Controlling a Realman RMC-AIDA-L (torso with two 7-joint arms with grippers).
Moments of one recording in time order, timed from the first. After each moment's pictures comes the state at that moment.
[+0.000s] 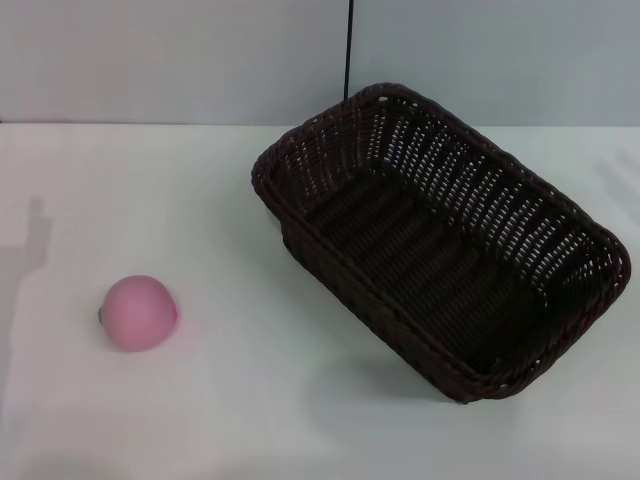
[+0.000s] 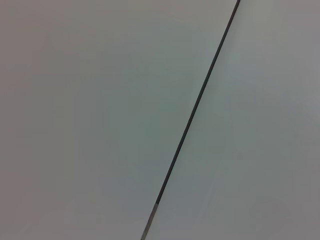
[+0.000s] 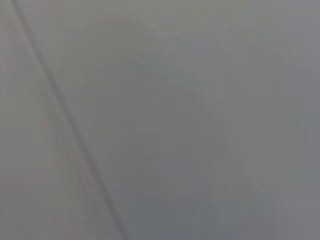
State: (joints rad) left arm -0.23 -2.07 -0.23 -0.18 1.55 1.55 -0.46; right arm 0.30 2.06 -0.49 -0.87 -1.64 -1.51 1.61
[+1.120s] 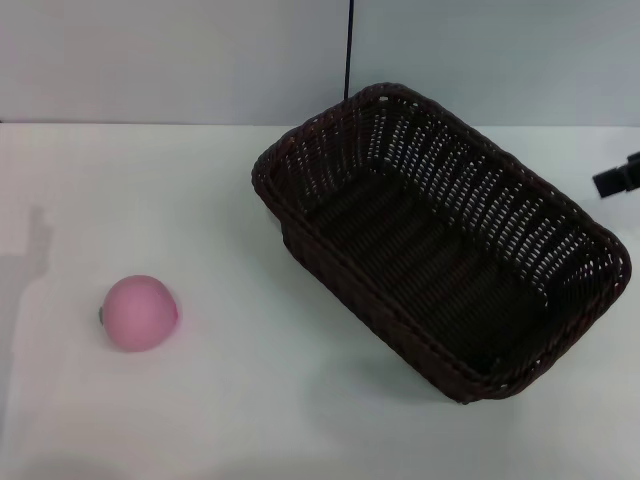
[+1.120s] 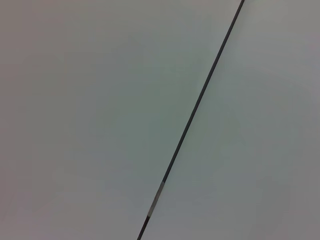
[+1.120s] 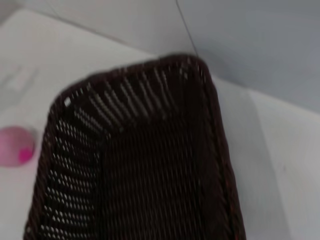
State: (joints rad) left arm -0.21 -2.07 -0.23 -0.21 1.55 1.52 -0.46; right arm 0.73 1.91 -0.69 -1.14 -2.51 -1.87 2.28
